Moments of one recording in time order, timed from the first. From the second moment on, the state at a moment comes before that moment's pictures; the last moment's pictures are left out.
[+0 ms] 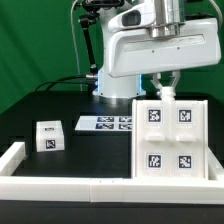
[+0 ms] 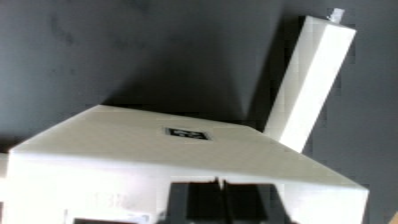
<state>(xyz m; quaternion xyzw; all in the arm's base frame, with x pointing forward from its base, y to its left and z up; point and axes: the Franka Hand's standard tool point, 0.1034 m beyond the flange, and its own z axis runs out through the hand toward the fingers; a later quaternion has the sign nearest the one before) 0.561 0.063 0.138 -0.99 -0.10 -0.08 0.05</state>
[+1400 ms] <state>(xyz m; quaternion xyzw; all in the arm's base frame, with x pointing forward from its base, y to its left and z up) 0.473 -0.084 0.088 -0.98 -0.17 -0.06 0.02</state>
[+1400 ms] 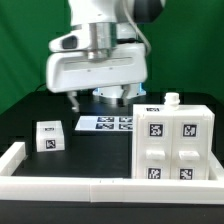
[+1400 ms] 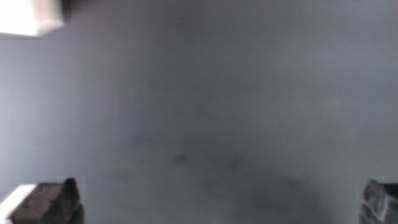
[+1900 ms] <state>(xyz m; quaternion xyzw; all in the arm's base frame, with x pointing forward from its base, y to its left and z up) 0.471 -0.091 0.087 -0.98 -0.17 -0.05 0.02</state>
